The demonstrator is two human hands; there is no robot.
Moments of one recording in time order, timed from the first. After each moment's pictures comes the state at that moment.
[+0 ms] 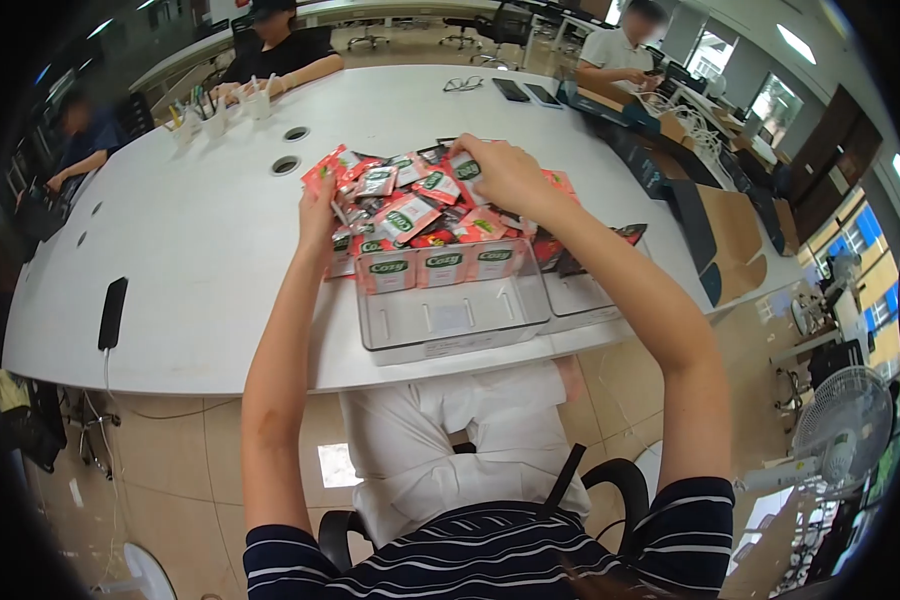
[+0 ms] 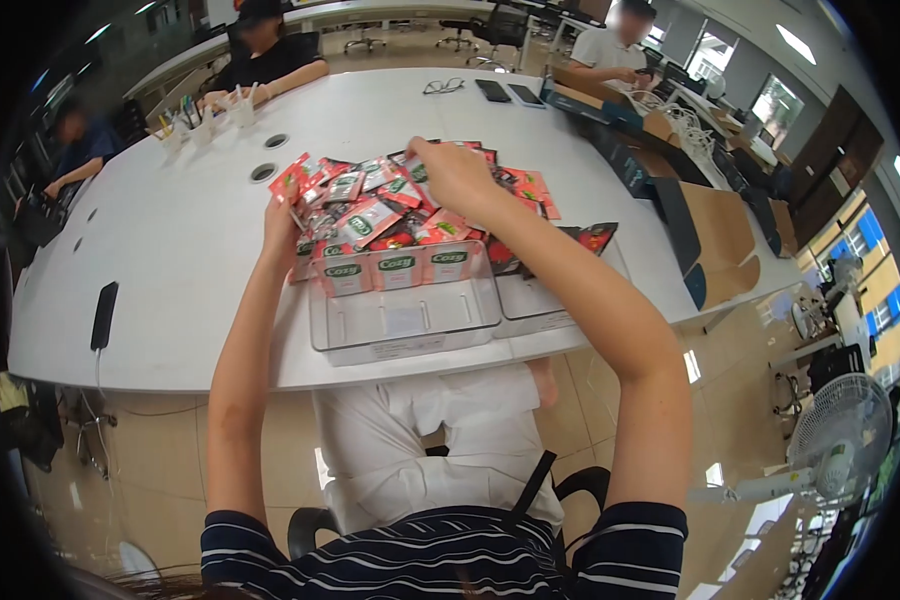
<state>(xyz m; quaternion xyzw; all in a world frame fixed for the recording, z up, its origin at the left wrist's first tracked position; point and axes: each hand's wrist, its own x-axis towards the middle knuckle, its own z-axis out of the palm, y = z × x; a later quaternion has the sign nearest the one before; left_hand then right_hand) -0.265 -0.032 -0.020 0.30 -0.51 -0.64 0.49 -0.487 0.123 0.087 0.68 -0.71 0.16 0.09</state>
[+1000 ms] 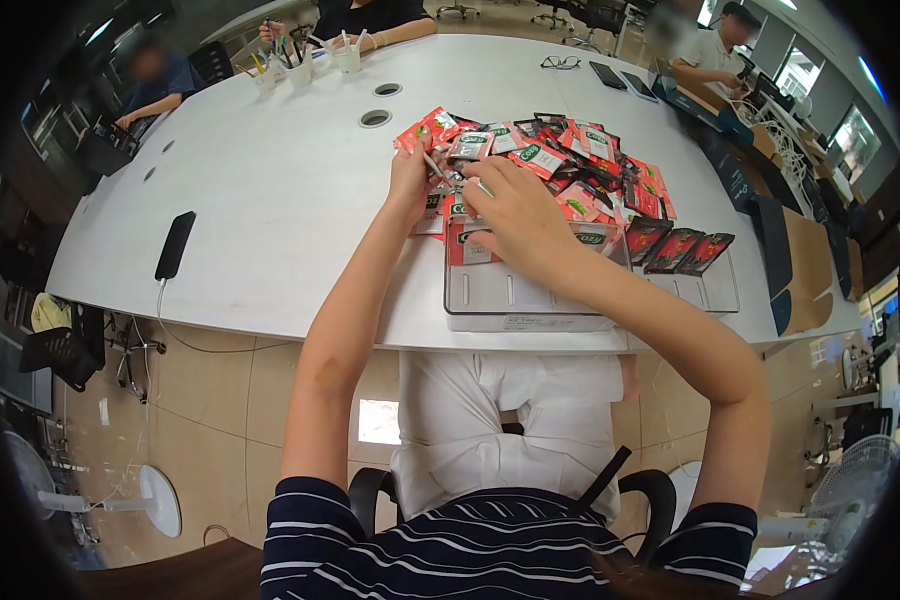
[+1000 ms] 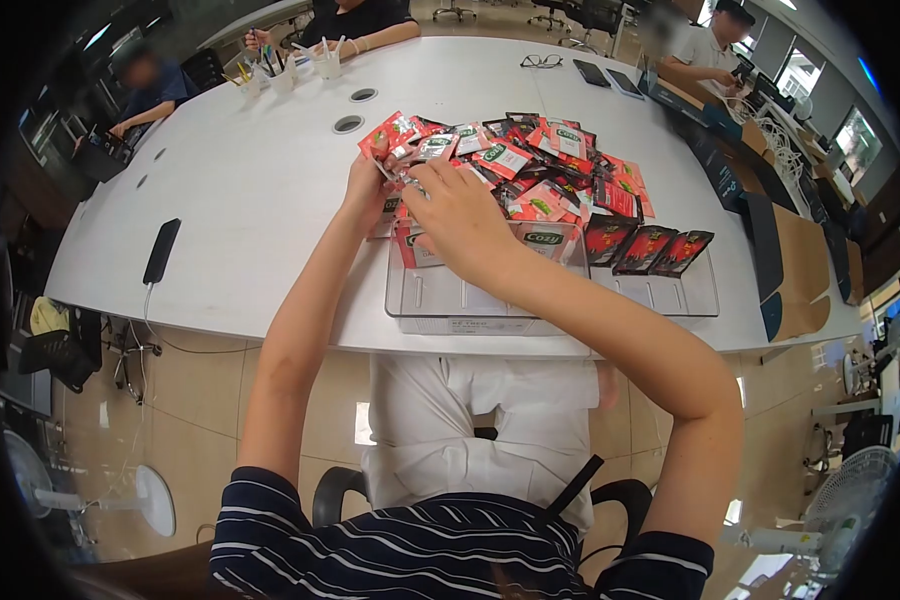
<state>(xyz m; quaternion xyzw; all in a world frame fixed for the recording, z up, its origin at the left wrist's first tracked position) -0.265 -0.031 -0.020 0.31 -0.46 -0.70 0.46 -0.375 0.149 0.051 0.81 -0.51 0.24 0.16</state>
